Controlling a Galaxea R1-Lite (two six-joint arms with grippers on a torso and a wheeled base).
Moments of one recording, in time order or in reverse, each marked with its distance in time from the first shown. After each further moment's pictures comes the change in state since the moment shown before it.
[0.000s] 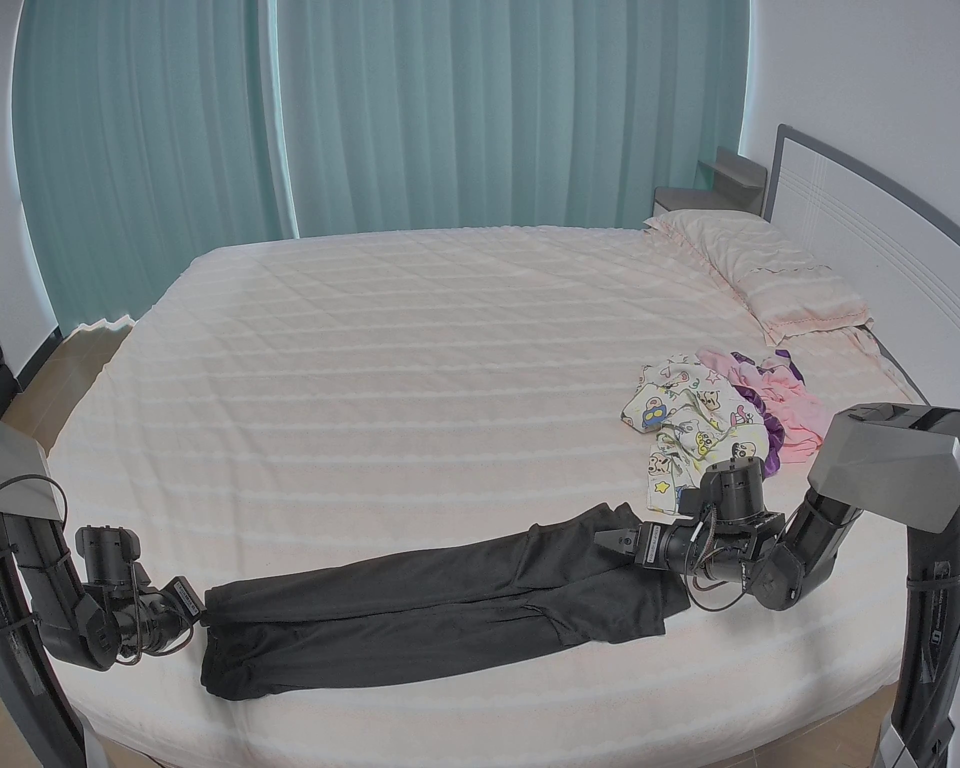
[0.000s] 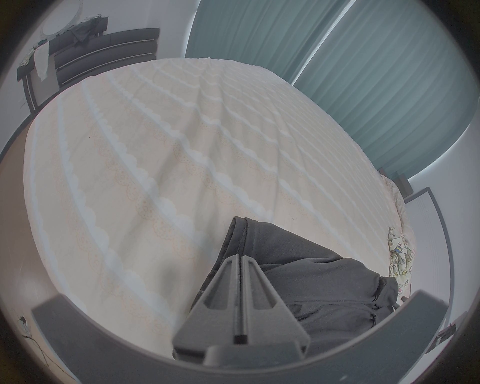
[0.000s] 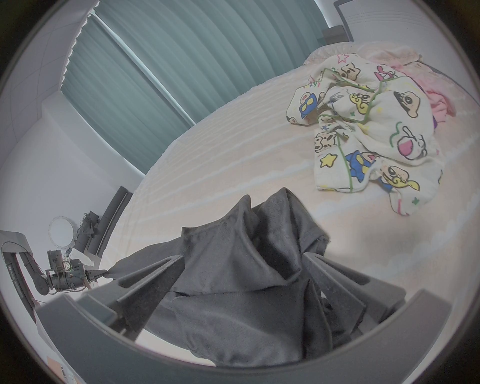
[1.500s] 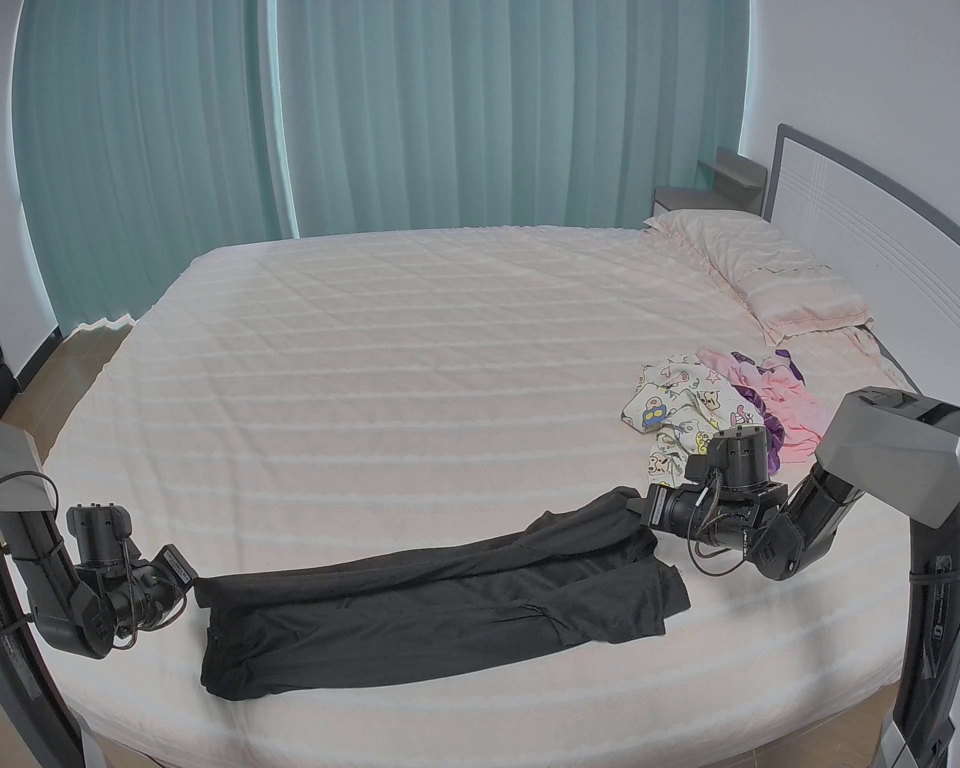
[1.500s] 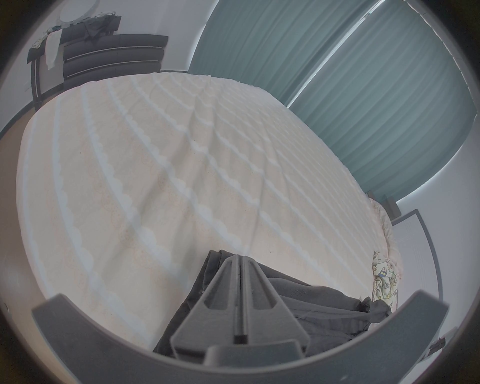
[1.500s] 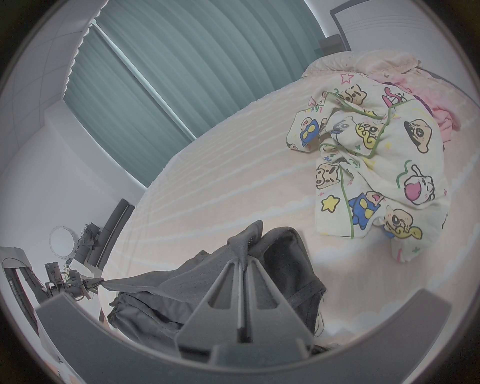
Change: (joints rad) left arm 0.002 -0.043 -0.055 -0.033 0.003 -0.090; right arm -0.048 0.005 -0.139 0.056 0.011 0.010
